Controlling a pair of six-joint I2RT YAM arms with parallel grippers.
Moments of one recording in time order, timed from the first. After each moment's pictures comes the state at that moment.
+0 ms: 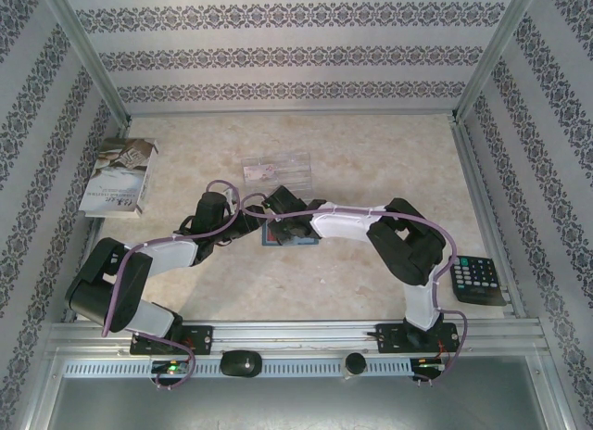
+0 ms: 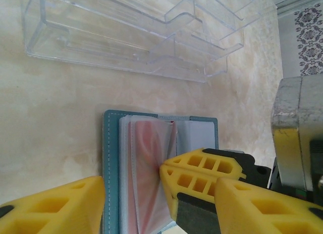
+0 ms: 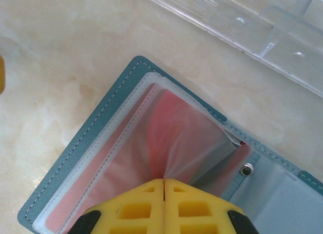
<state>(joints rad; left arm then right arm) -0.37 1.45 0.50 0.34 0.35 -0.84 0.85 1.94 1.19 -0.27 0.07 0.21</state>
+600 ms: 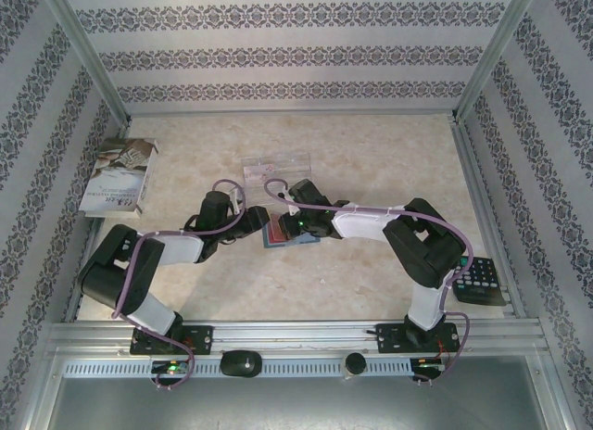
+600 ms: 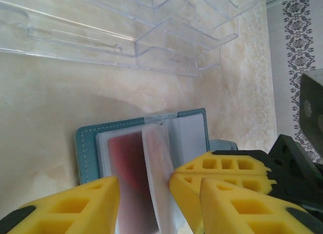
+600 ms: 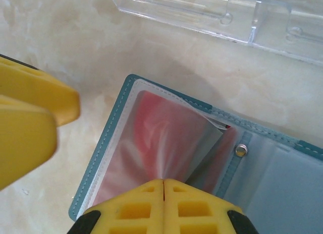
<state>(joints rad) -0.37 1.57 0.52 0.47 0.42 -0.86 0.74 1.85 1.02 -0.06 -0.21 0.37</state>
